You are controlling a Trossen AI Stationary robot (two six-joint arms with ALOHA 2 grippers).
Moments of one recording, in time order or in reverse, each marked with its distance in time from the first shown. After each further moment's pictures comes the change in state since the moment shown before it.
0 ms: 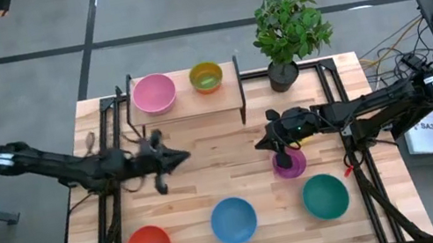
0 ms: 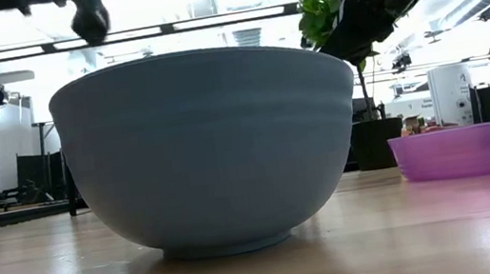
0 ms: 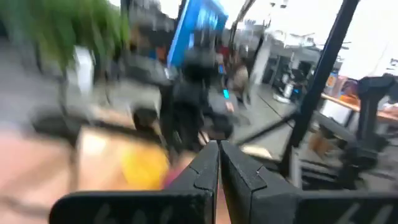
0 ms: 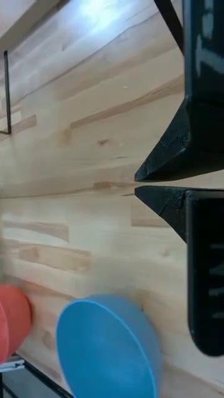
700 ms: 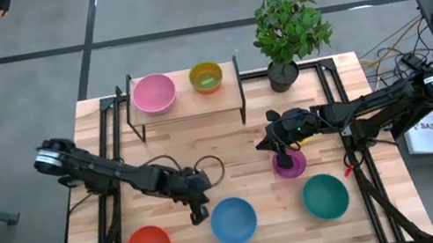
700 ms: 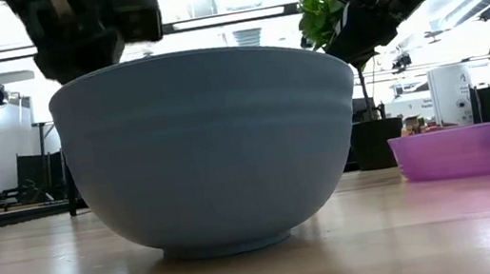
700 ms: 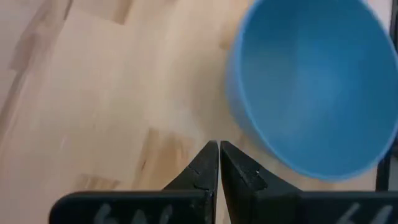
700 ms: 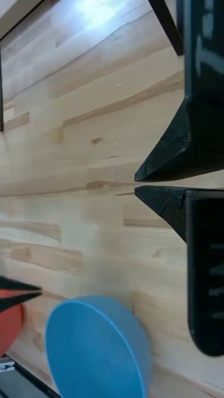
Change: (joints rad) left arm -0.103 0.636 0.506 -0.948 0.252 -0.399; right arm 0.000 0.000 -0.012 -0.009 -0.004 -0.011
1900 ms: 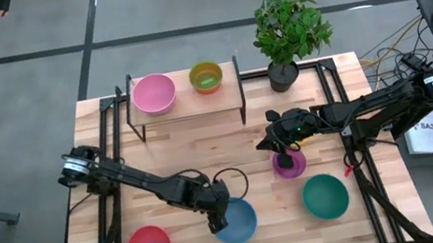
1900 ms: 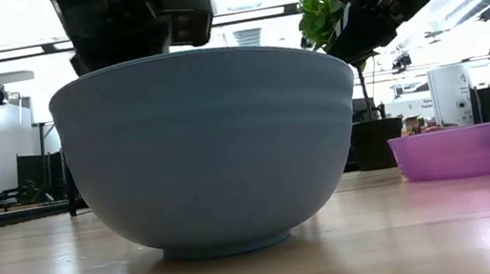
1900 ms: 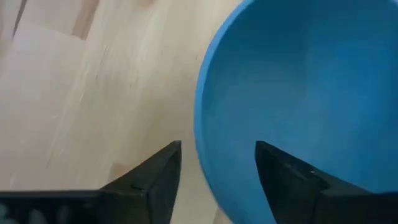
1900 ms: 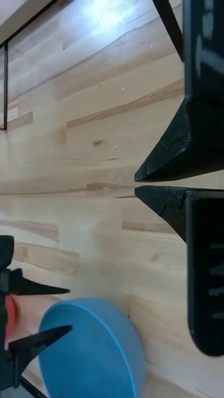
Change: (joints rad) left arm -0.049 0.271 0.259 -0.105 -0.058 -0.044; right arm -0.001 0.001 -0.001 0.002 0.003 -0.047
